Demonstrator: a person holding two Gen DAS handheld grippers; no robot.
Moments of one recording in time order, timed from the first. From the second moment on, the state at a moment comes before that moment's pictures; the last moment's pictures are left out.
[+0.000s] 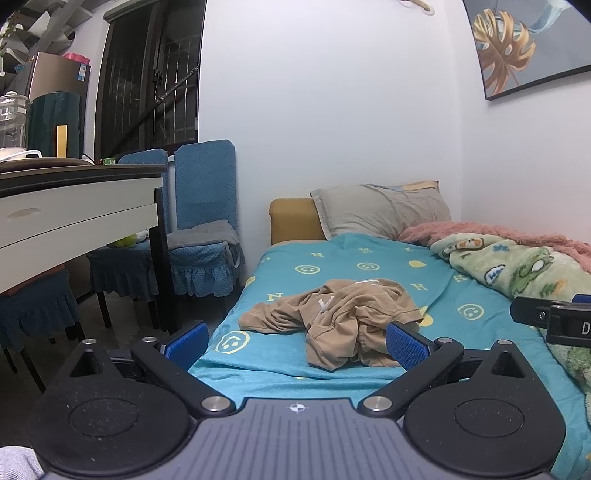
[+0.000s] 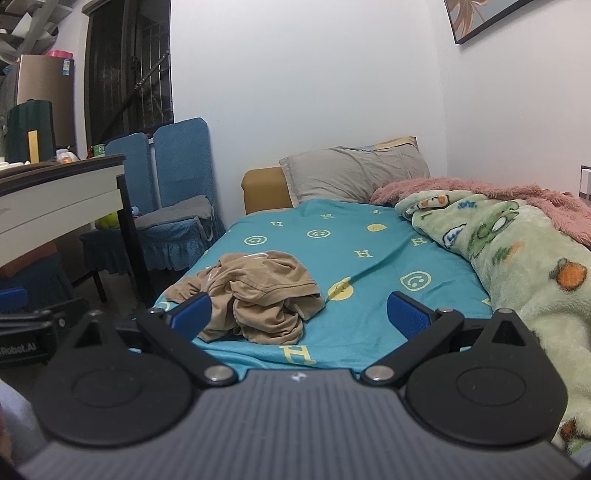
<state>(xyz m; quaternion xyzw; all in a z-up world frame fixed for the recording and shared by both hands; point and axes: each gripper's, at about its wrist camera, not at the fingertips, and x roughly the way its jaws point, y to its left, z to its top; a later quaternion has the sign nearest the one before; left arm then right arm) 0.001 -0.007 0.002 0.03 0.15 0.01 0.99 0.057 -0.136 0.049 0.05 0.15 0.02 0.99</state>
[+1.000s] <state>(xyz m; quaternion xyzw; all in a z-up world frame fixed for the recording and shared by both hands) -0.002 -0.009 -0.001 0.04 0.15 0.01 0.99 0.053 -0.148 0.053 0.09 0.14 0.03 0.99</state>
